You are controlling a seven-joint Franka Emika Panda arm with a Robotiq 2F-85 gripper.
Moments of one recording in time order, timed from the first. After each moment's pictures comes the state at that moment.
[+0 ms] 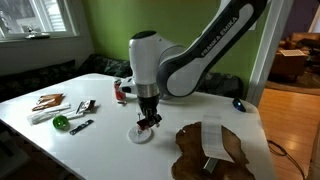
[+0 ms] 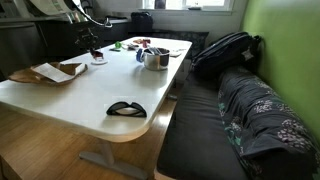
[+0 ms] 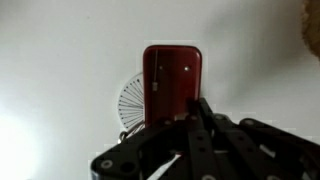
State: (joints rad) arm 0.40 0.70 0.18 -1.68 -0.45 2.45 -0.66
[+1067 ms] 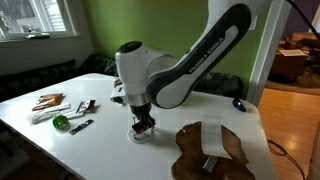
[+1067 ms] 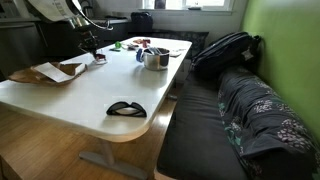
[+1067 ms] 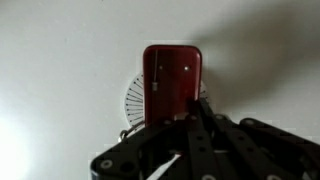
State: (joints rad) arm 0.44 0.82 0.17 -1.53 -0.53 2.37 -0.65
